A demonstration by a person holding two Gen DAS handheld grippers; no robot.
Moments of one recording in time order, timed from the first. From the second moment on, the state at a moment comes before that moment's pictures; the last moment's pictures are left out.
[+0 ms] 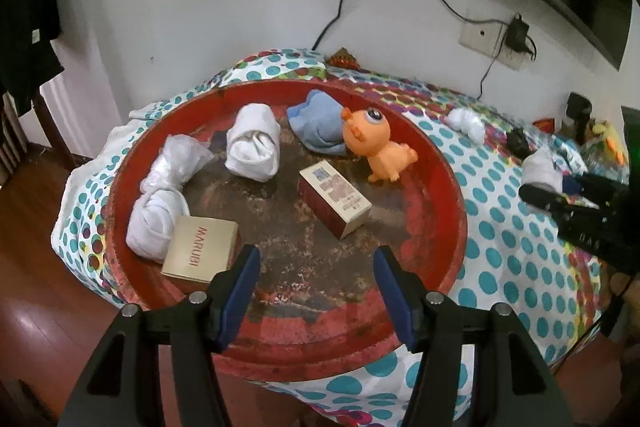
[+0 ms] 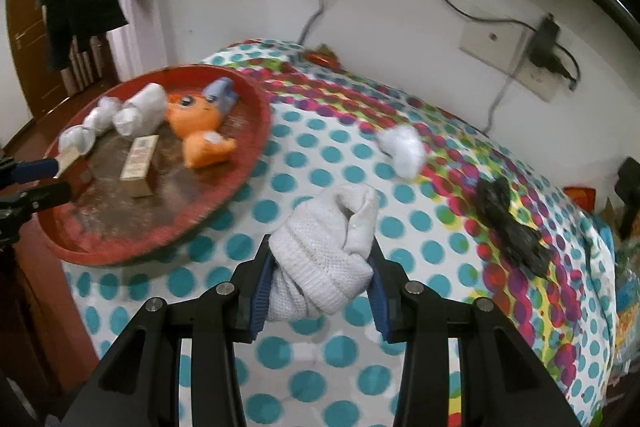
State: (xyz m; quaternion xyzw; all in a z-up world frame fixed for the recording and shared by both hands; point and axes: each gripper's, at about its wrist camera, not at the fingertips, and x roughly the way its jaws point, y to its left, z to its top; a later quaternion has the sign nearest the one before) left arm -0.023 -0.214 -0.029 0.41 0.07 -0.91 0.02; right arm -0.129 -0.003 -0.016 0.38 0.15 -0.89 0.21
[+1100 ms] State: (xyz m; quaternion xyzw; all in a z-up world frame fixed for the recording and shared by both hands) left arm 0.004 -0.306 -0.009 0.38 0.13 -0.91 0.09; right arm -0.093 -0.173 -0.025 0.41 0.15 -0.81 0.39
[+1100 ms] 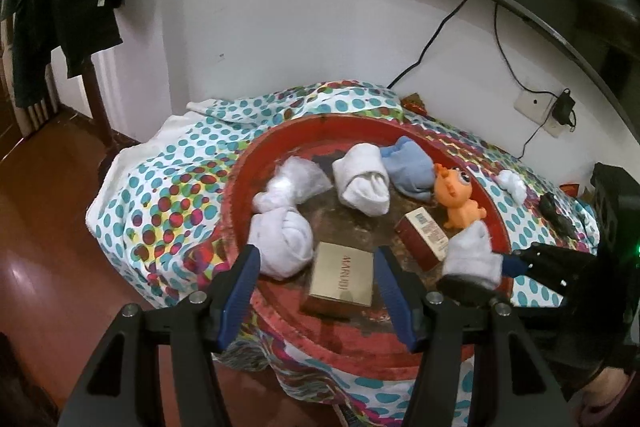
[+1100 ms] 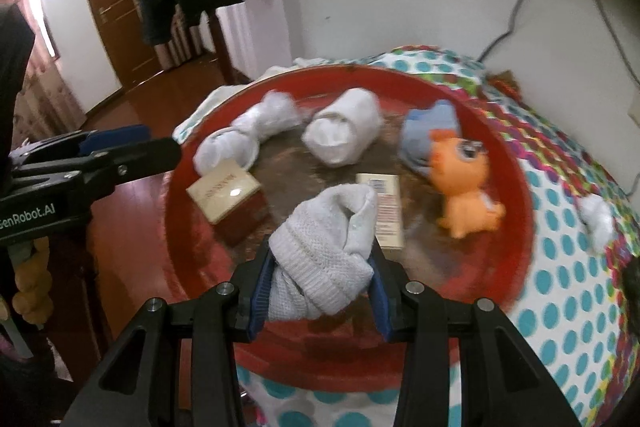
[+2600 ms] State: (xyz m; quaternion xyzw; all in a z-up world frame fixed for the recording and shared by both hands) left arm -0.003 -0.302 -0.019 0.40 0.08 -0.90 0.14; right arm -0.099 -0.151 -0.005 0.38 0.15 -0.84 0.36
